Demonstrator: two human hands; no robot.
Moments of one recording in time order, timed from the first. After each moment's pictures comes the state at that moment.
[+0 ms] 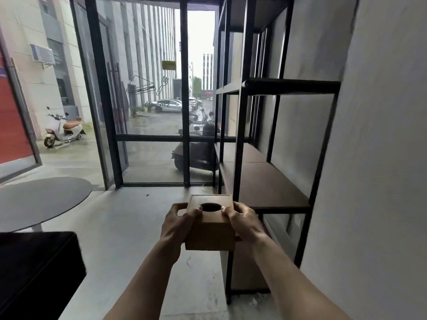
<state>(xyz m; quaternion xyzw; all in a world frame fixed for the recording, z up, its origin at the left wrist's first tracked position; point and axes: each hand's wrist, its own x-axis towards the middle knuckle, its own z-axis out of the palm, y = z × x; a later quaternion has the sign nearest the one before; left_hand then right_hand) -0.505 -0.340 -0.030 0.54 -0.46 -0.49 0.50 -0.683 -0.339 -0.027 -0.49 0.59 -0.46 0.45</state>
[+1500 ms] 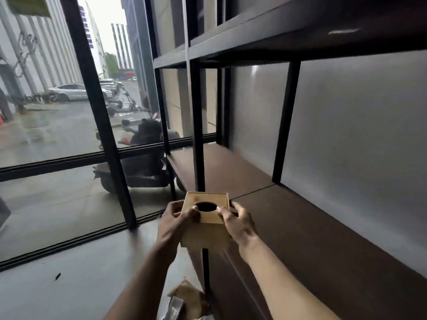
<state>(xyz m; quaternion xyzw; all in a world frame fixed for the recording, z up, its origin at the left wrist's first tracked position) -0.590 -1.453 -0.074 0.47 -0.57 -0.55 0.39 -0.734 -1.363 -0.059 -0.30 0.69 -0.57 0.33</state>
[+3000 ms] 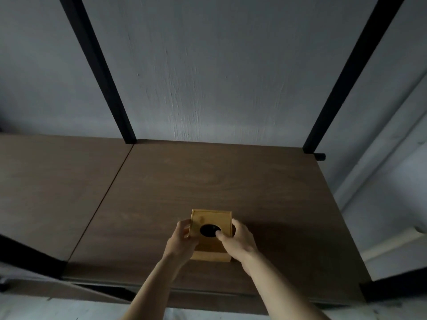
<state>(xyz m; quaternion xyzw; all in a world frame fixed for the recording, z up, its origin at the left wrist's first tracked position) -0.854 -1.564 -0.280 0.22 -0.81 -0.51 -0.19 -0.862 -1.393 -0.266 0.17 0.83 -0.48 0.23</state>
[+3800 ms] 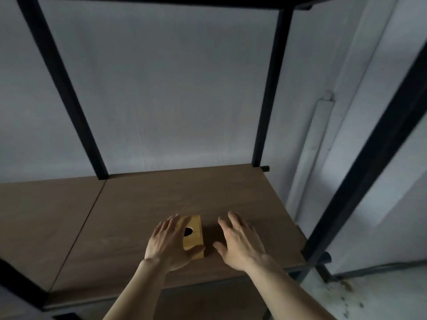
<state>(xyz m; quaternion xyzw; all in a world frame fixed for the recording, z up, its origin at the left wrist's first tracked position) -0.788 -1.542 -0.193 -0.15 -0.98 -0.13 -0.03 -0.745 -1.336 -0.173 -0.03 1.00 -0.09 0.03</state>
